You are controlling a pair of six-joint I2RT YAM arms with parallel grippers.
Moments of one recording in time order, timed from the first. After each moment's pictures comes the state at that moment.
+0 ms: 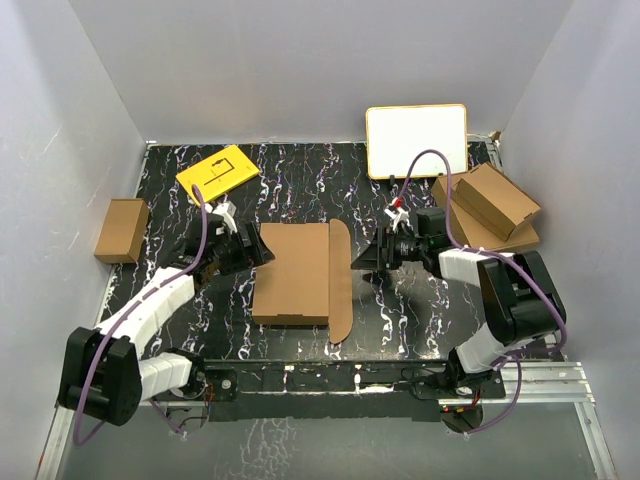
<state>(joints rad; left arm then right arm) -0.29 1.15 0.67 -0.27 0.24 -0.54 0.19 1.55 0.63 0.26 -0.97 0.36</state>
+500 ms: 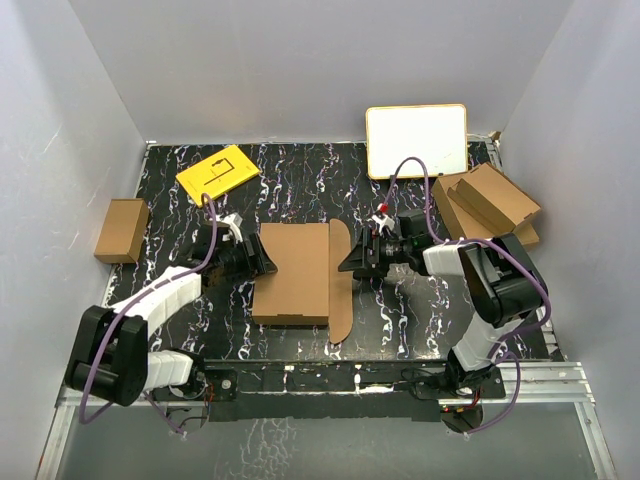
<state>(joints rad) -0.29 1.25 0.59 -0.18 0.29 -0.56 0.28 1.71 0.68 0.29 -0.89 0.57</state>
